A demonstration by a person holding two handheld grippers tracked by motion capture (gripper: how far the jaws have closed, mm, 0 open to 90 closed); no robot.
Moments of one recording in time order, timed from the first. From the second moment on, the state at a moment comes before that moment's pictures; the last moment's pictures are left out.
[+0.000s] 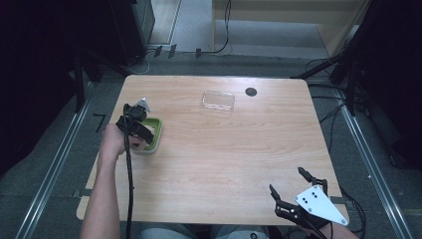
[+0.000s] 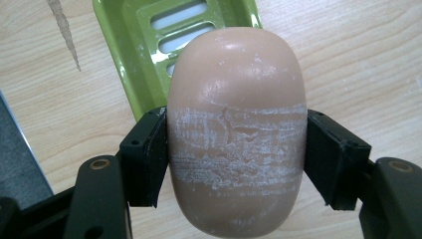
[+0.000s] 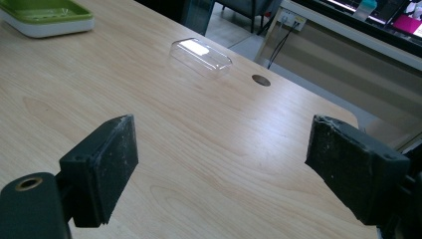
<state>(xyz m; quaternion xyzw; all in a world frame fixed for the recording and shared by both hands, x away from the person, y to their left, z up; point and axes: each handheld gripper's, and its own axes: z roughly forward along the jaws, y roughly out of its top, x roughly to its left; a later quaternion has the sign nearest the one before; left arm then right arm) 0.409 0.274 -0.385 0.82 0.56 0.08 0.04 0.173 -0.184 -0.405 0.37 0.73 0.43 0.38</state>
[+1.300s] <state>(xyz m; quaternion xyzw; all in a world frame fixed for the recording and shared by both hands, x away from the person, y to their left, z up) 0.446 0.279 -0.416 0.78 0.61 0.09 0.05 0.162 -0.199 -0.406 0.39 0.72 0.41 0.39</state>
